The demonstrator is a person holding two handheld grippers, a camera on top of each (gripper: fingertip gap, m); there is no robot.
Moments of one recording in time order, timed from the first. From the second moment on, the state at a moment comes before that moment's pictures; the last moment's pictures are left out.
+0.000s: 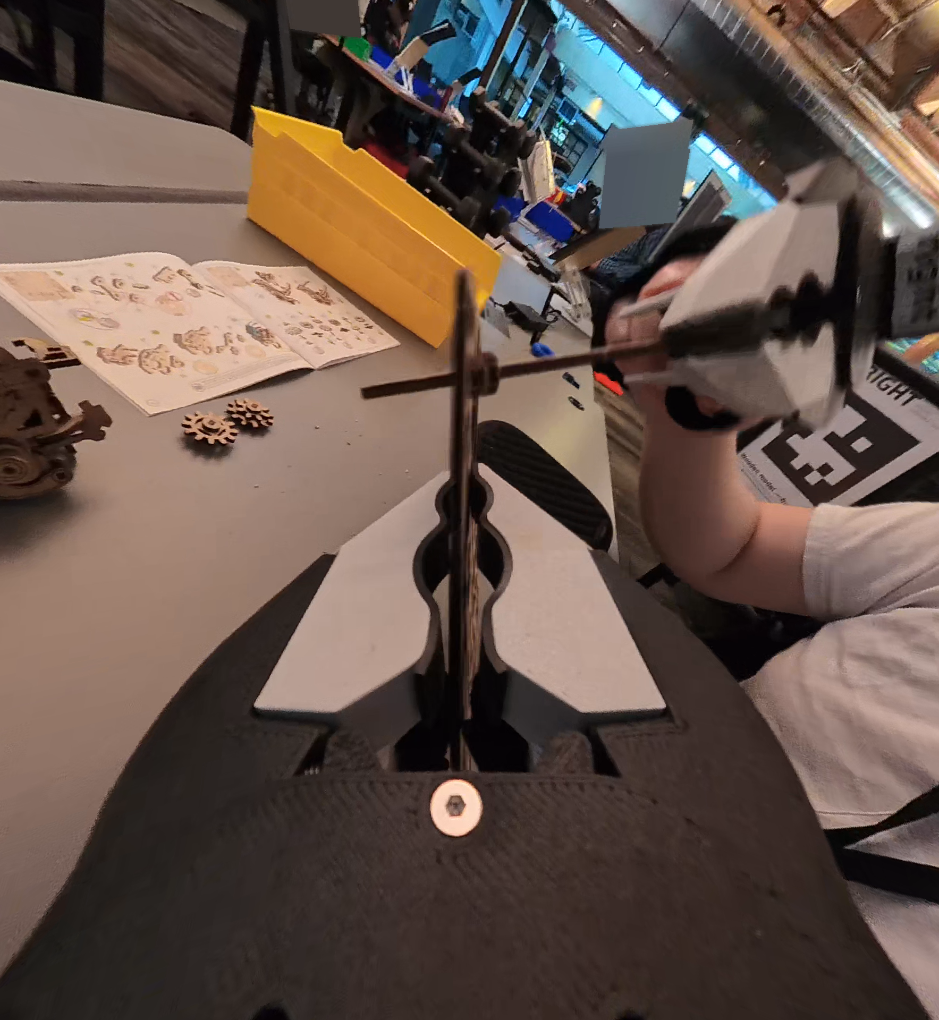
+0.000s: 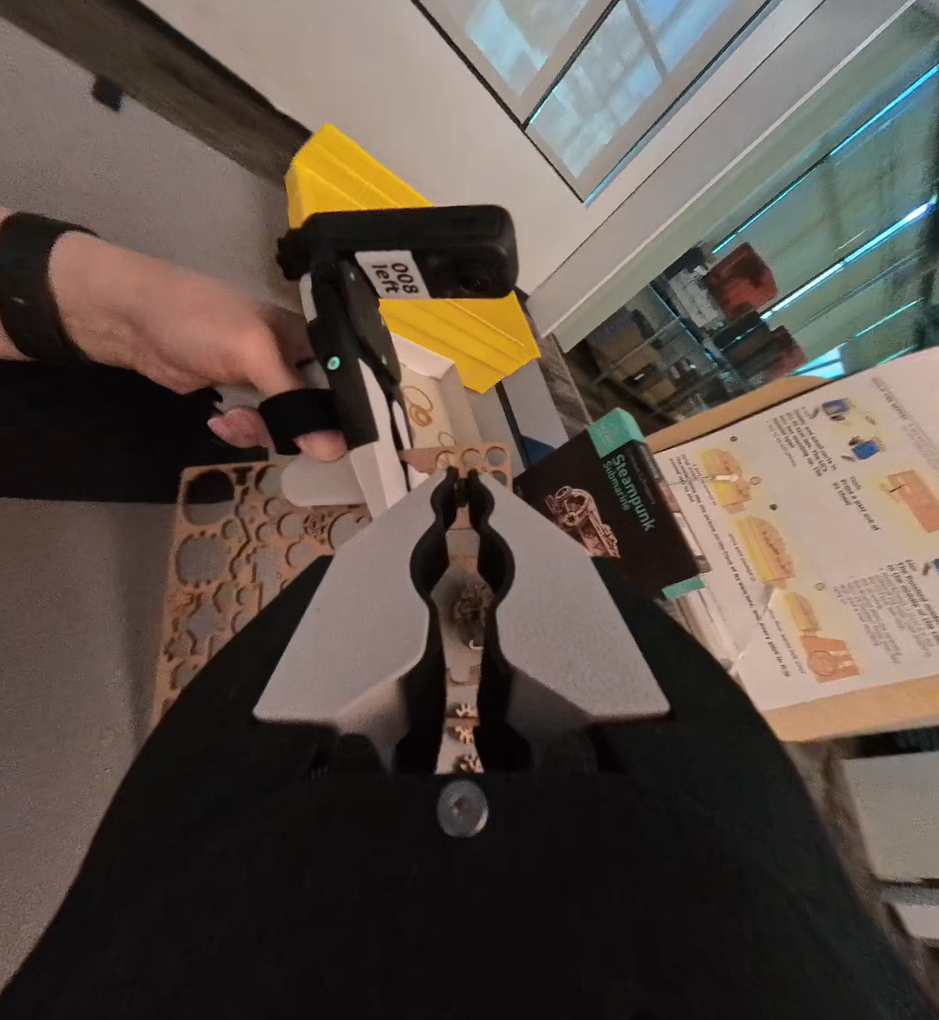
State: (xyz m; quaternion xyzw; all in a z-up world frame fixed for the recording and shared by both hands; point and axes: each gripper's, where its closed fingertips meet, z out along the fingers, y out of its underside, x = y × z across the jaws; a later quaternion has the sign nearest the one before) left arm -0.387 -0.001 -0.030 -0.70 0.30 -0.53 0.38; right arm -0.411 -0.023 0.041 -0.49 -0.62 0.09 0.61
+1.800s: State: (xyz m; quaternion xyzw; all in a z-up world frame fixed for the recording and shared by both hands) left arm -0.394 -0.045 -0.076 -0.74 0.20 -0.59 0.25; right arm -0.277 -0.057 0.035 -0.56 -0.41 0.40 0.60
